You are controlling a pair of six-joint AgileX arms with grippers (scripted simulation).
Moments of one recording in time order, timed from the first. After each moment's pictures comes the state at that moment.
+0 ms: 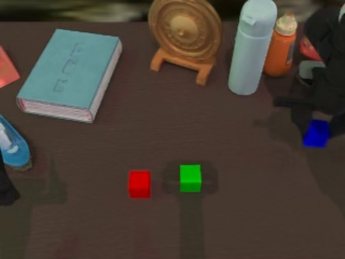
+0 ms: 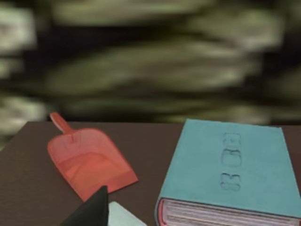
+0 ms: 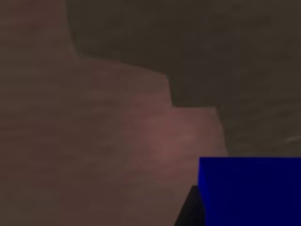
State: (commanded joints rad) left arm 0.02 0.00 0.00 0.00 0.00 0.00; right arm 0.22 2.01 1.47 -1.03 0.01 0.38
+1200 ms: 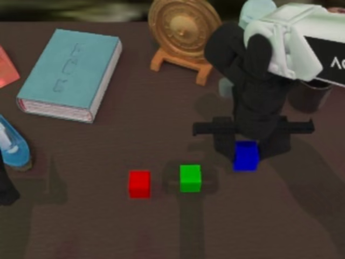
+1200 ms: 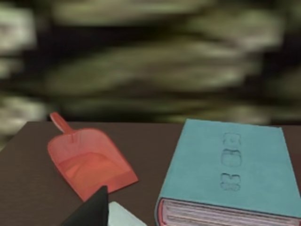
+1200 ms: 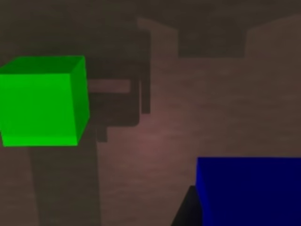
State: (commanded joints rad) left arm 0.02 0.00 0.00 0.00 0.00 0.00; right arm 0.62 1.95 1.52 -1.12 0.01 0.63
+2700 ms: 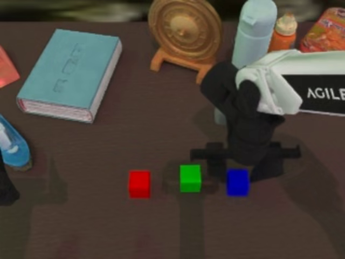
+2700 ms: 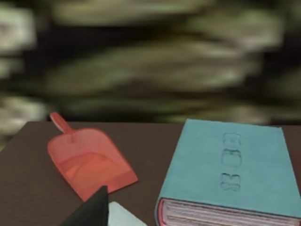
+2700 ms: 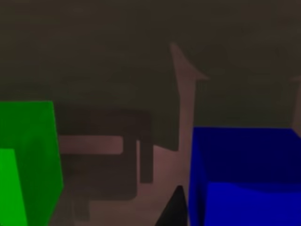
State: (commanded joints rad) left arm 0.02 0.00 0.00 0.00 0.00 0.00; right arm 0.62 2.04 1.35 -0.87 0.01 0.63
